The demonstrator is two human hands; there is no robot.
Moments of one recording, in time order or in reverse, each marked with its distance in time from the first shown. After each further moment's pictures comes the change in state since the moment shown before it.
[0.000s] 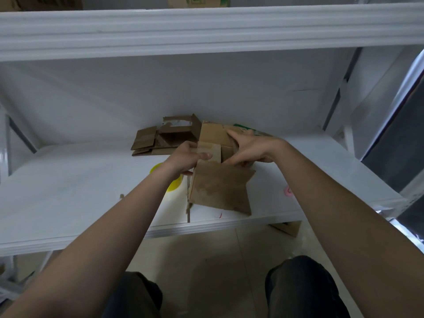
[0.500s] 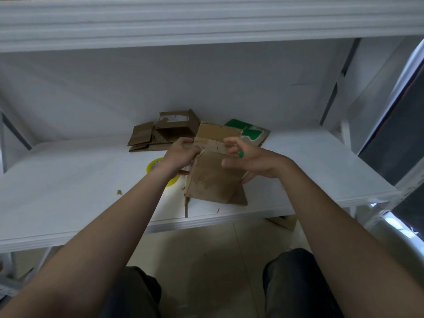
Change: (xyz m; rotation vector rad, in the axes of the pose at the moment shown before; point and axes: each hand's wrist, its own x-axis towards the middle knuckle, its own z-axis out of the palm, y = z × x) left_hand 0.001 -0.012 0.004 -0.089 0.064 -0.054; right_hand -0.033 0.024 0.039 0.475 0.011 -0.042
